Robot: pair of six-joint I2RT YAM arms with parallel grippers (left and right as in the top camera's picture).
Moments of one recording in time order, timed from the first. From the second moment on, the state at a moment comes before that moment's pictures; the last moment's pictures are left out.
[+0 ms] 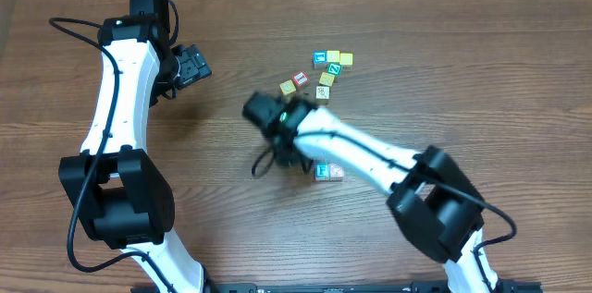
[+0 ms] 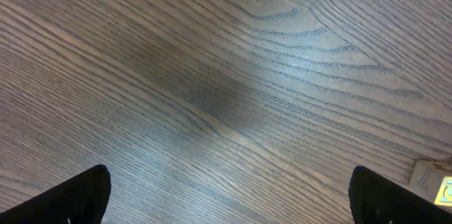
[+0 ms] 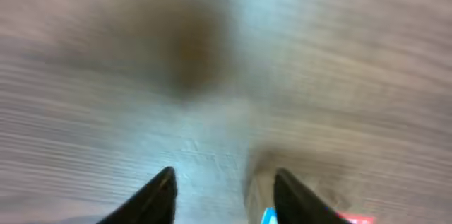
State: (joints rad) left arm 0.09 1.94 1.73 -1.15 -0.09 -0.47; right arm 0.86 2.12 1.73 -1.06 0.15 0.66
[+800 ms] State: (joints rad) left arm 0.09 1.94 1.73 -1.15 -0.09 -0.47; right arm 0.53 2.12 1.77 -0.78 -0.02 0.59
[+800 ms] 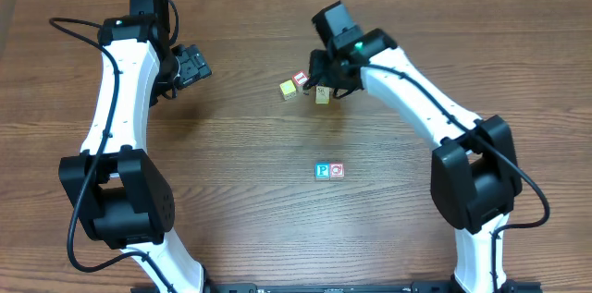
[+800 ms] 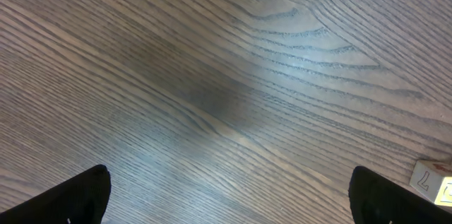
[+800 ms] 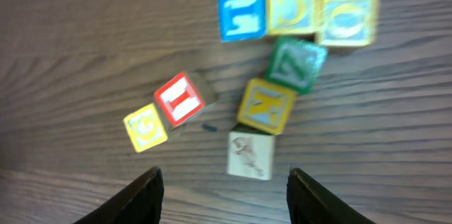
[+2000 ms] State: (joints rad) left arm 0.09 1.94 1.73 -1.15 -0.09 -0.47; right arm 0.56 2.17 1.58 -0.57 0.07 0.58
